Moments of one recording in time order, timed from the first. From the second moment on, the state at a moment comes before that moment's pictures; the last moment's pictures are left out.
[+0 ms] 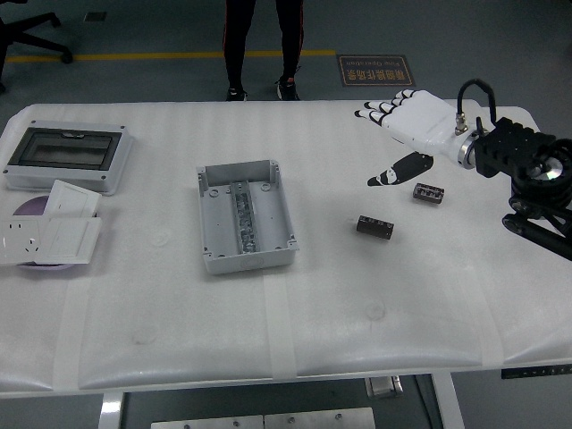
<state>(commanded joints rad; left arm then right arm) -0.13 0.26 -0.84 -0.22 0.93 -0.19 0.35 1.09 -0.71 0.32 1.35 -2.17 0.06 0.09</state>
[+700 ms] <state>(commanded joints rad) -0.15 0.29 -0.87 -0.22 0.99 -0.20 0.36 1.04 -0.75 0.44 1.40 -2.27 0.40 0.42</state>
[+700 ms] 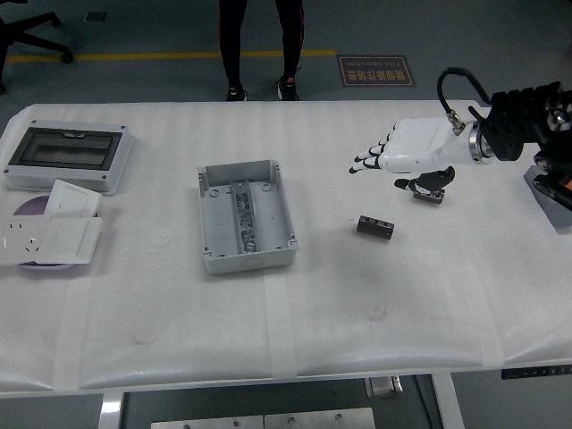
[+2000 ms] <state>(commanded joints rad) -0.16 0.27 -0.87 -0.22 0.99 -0.21 0.37 0.94 -0.62 0.29 0.98 -2.08 0.12 0.13</state>
